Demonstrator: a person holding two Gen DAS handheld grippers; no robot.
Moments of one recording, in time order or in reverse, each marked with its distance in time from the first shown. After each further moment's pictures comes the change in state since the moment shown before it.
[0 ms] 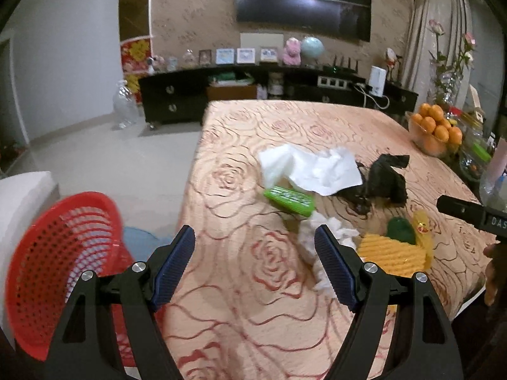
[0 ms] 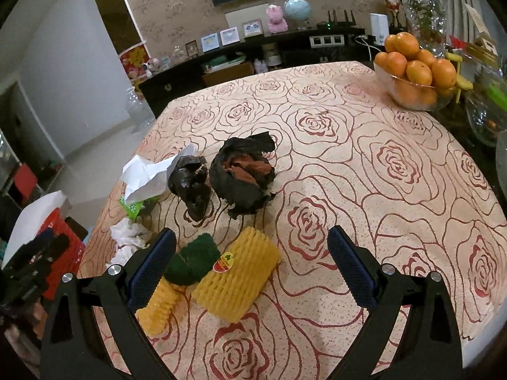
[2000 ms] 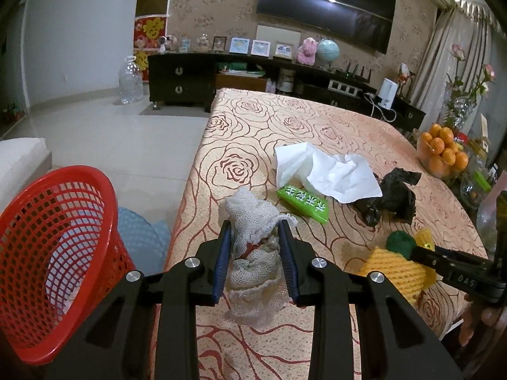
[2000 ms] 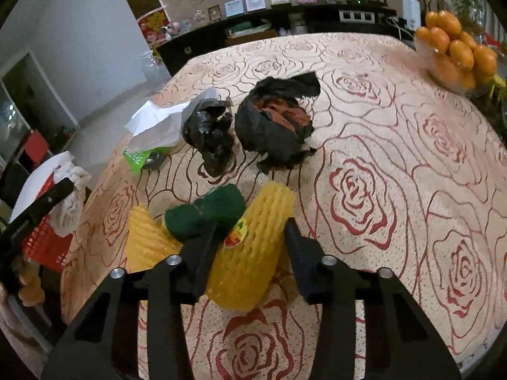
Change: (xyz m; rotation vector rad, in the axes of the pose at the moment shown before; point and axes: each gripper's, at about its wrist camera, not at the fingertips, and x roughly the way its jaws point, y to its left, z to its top) left arm 0.012 0.027 -0.004 -0.140 0.022 -0.024; right arm 0.037 0.020 -0.020 -0.102 0.131 0.064
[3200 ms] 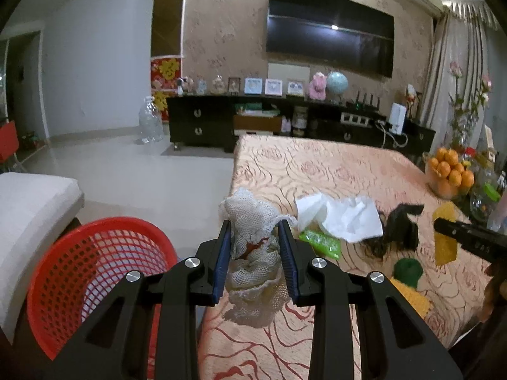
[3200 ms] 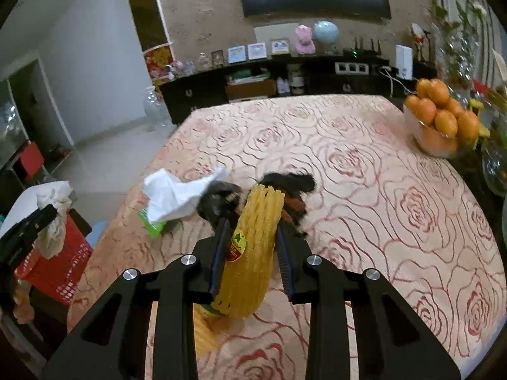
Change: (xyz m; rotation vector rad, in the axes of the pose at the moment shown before) left arm -0.061 0.012 0.023 0.040 -0.185 0.100; right arm -0.043 0.027 0.039 -0.064 -0.211 -0.040
